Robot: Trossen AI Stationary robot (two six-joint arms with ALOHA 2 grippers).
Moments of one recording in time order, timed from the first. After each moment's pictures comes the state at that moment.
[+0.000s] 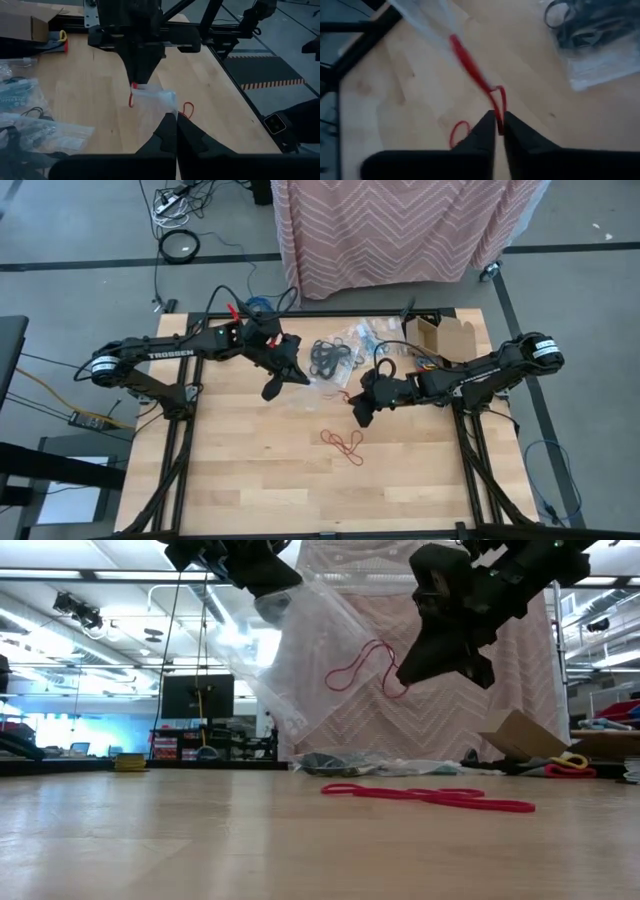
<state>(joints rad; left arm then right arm) 0.26 1.36 1.10 -0.31 0.57 0.11 0.15 1.35 0.74 -0.07 0.27 0.81</state>
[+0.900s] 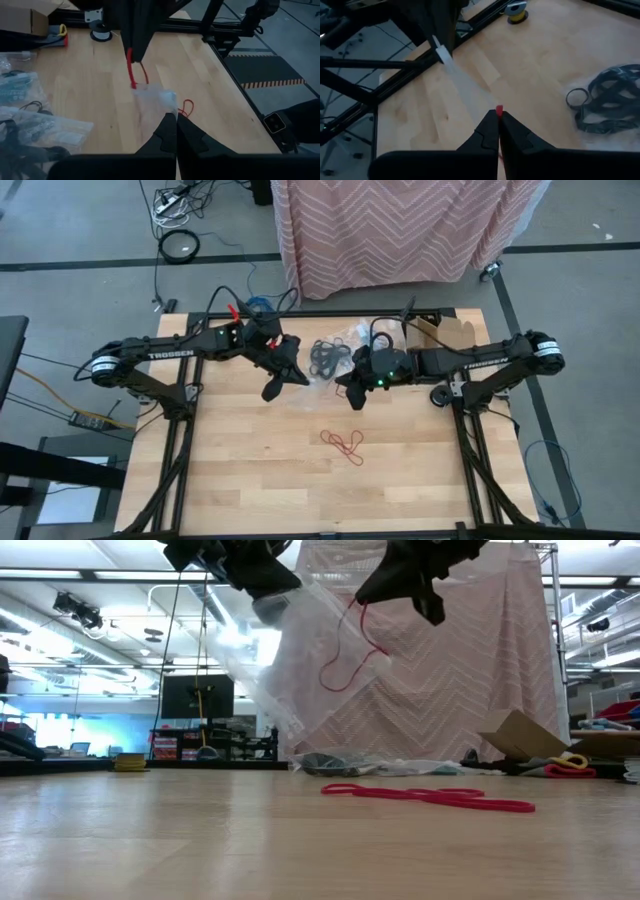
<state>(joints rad) 0.26 1.36 1.09 -0.32 0.56 0.10 0.06 1.34 1.03 -0.21 0.18 0.62</state>
